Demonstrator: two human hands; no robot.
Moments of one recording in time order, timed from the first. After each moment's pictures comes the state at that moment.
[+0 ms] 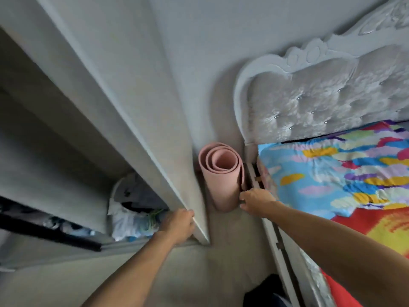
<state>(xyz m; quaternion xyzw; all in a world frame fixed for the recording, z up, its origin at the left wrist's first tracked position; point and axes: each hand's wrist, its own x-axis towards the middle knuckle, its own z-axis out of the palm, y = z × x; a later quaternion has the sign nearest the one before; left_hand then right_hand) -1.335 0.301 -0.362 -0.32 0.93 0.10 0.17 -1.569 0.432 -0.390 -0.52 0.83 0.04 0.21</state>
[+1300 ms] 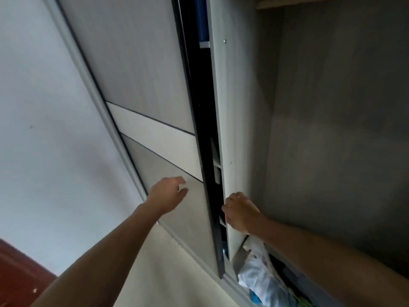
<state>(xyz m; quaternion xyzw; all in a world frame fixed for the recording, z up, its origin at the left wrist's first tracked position) -0.760 -0.100 -0.161 -0.67 0.73 0.05 -0.12 -0.994 -0.122 -0.253 -0.90 0.40 0.03 -0.14</state>
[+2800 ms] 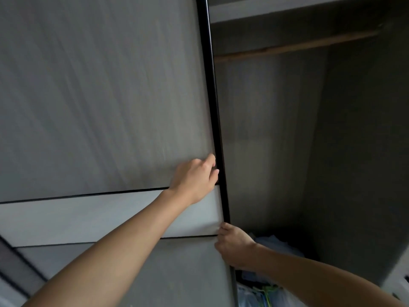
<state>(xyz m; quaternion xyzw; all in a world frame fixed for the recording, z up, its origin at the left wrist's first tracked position) -0.912 -0.137 -0.052 -0.21 0.93 -0.05 -0.29 -1.013 -0.042 -0.239 -0.78 0.59 0.16 -0.15</state>
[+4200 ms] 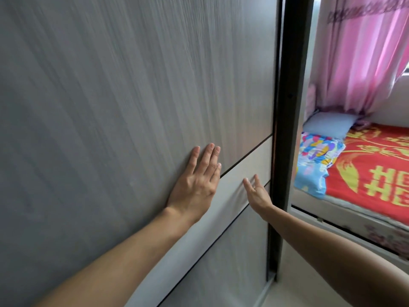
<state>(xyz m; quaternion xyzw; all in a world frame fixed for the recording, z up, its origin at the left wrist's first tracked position) -0.992 -0.147 -0.070 0.17 0.85 -0.36 -0.34 -1.120 0.024 -0.222 0.04 0.82 -0.57 -0.01</state>
